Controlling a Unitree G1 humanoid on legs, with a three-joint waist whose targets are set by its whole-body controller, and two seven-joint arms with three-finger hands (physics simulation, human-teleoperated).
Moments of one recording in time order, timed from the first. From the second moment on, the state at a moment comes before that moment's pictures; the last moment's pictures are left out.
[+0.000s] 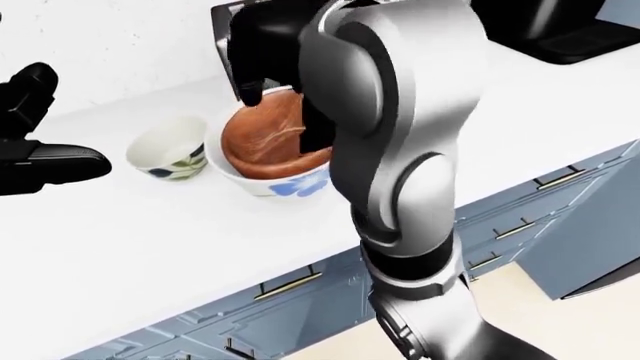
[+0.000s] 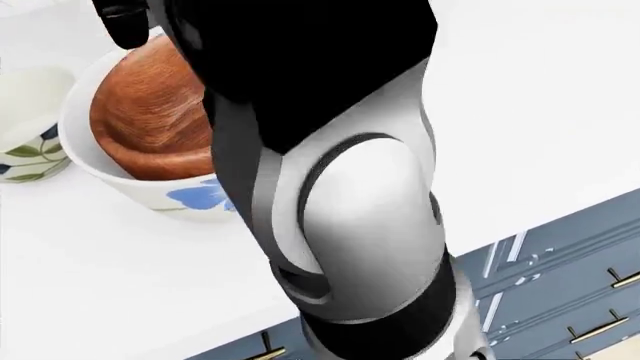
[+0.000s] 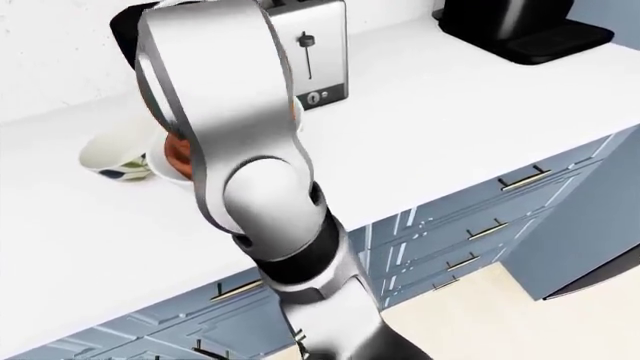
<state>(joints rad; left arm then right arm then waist) -0.35 1.06 0.74 -0.57 -1.45 1.04 0.51 -1.31 0.25 0.13 -0.13 -1.61 0.22 1.43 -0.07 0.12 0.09</state>
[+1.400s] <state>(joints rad) -1.00 0.59 0.10 -0.24 0.63 0.67 -0.87 -0.96 -0.53 -0.17 -0.54 -1.06 0.54 1.45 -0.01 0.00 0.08</state>
